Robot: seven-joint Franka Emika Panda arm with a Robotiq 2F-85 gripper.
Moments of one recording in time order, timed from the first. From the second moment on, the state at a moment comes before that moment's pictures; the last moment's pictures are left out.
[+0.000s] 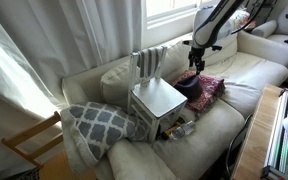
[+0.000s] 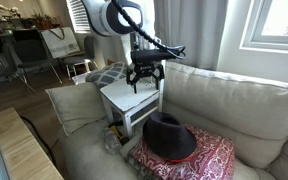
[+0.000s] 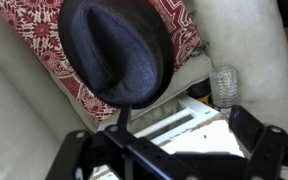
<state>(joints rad) -0.10 0.46 -0.11 -2.25 0.01 2.69 -1.15</state>
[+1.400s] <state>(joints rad) -0.22 0.75 0.00 -2.07 -0.07 2.72 -1.19</state>
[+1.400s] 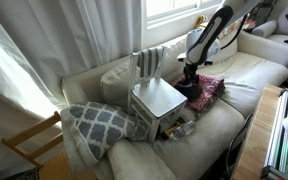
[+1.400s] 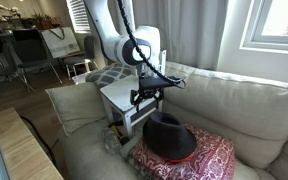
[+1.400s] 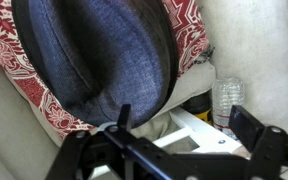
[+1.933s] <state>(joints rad) -0.25 0.89 0.00 -1.94 -0.10 2.73 -1.19</state>
